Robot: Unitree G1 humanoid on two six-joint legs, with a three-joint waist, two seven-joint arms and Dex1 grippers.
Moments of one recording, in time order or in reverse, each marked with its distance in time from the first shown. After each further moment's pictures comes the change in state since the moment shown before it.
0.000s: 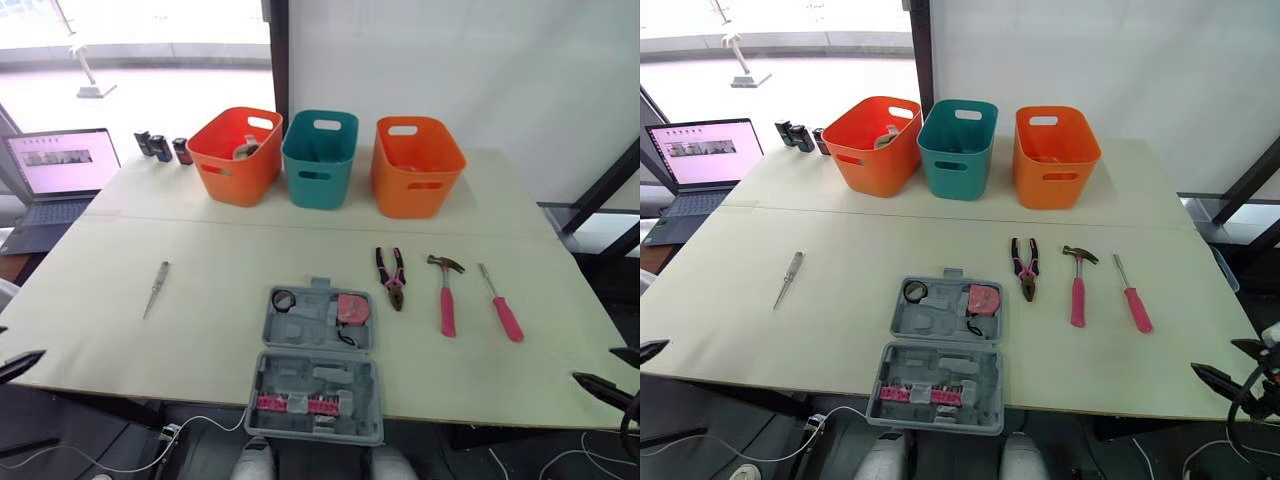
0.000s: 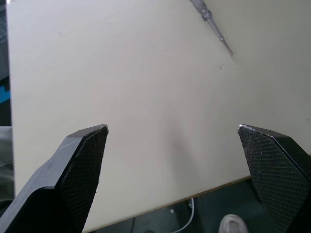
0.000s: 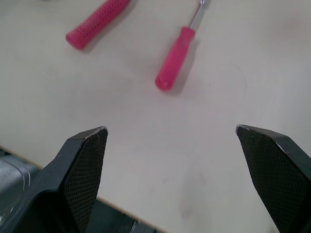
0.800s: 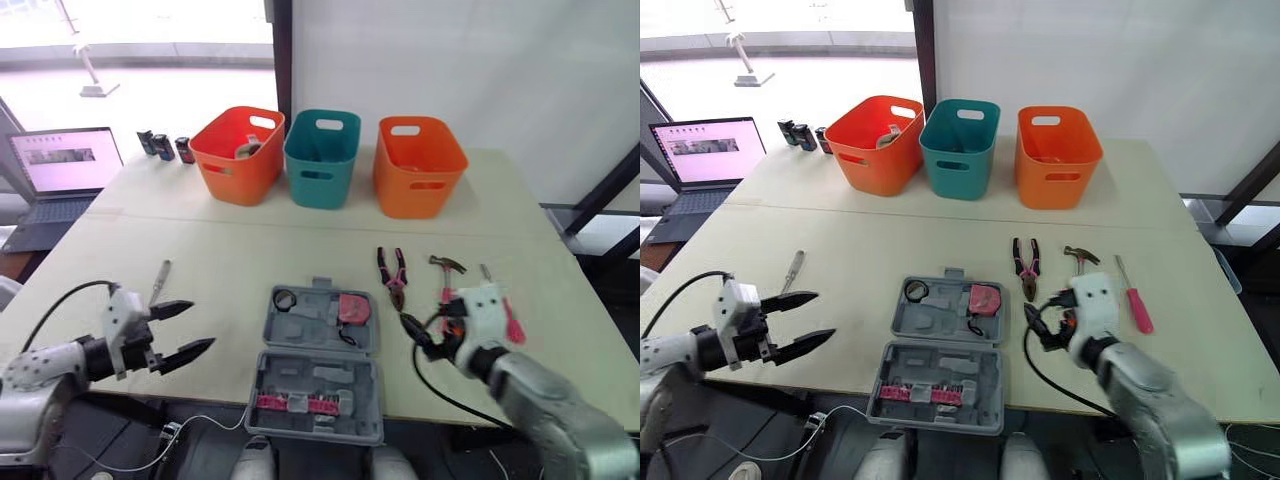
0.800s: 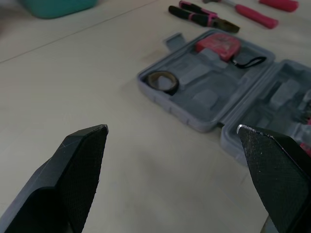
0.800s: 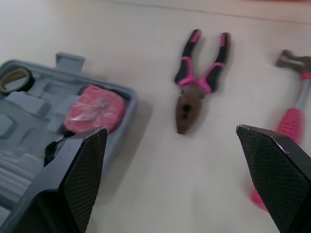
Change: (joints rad) left arm 0.056 -0.406 -0.273 -0.934 -0.137 0.260 0.081; right arm -0.421 0.568 0.650 -0.659 0.001 0.620 -0.948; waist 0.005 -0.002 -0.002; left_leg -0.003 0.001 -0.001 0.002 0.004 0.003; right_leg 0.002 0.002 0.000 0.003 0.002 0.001
